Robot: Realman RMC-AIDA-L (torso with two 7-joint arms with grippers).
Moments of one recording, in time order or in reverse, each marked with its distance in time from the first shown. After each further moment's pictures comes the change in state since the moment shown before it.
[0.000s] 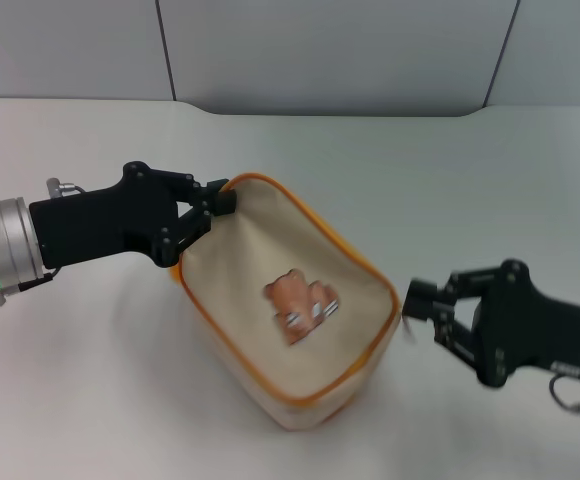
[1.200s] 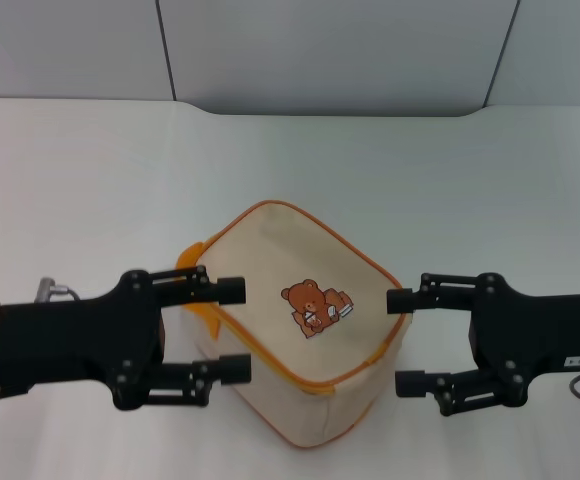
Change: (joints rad) left arm 0.086 0.034 0.089 -0.050 0.006 0.378 -0.050; right arm 0.108 -0.065 -0.200 -0.096 -0.037 -0.086 0.393
